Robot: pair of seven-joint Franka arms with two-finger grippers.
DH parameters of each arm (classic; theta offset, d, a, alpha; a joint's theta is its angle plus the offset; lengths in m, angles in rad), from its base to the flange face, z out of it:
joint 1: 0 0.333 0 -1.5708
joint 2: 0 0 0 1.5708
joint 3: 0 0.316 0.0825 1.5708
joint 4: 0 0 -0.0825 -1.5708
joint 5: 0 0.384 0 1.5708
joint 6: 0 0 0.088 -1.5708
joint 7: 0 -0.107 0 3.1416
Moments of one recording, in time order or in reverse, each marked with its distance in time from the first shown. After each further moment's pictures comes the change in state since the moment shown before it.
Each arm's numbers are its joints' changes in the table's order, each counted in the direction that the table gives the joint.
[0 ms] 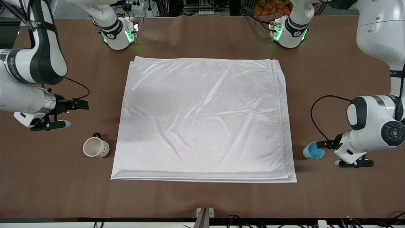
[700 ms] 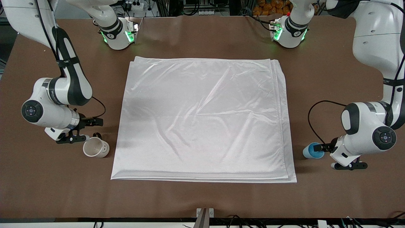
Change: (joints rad) left arm 0.008 0.071 0.000 0.001 0.000 0.088 -0.001; right arm -0.006 0.178 -0.002 -0.128 0.000 0.402 0.000
